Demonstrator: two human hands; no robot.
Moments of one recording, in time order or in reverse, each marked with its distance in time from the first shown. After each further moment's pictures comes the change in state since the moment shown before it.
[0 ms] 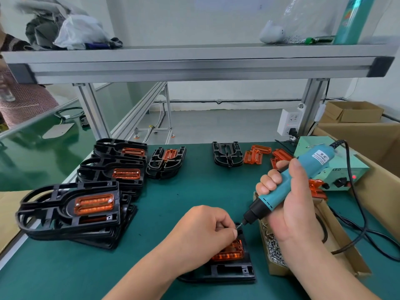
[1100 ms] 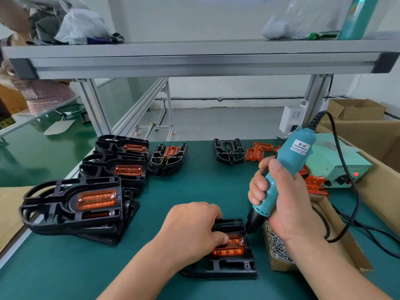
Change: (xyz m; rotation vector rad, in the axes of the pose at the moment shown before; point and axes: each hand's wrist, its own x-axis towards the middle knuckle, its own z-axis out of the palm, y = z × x) left_hand 0.007 -0.013 -0.006 0.736 0.079 0.001; right_hand -0.011 -0.006 0.007 -0.299 -0.265 0.060
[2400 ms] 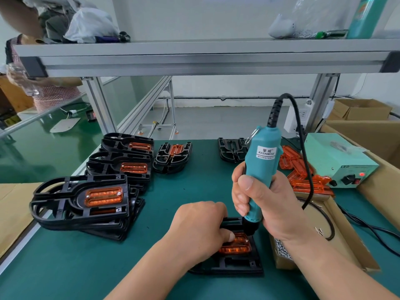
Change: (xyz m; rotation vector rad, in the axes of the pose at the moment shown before) left_hand 0.002 0.006 0.002 0.026 -0.080 -0.048; right_hand -0.005 0.005 0.023 -0.250 -0.367 -0.016
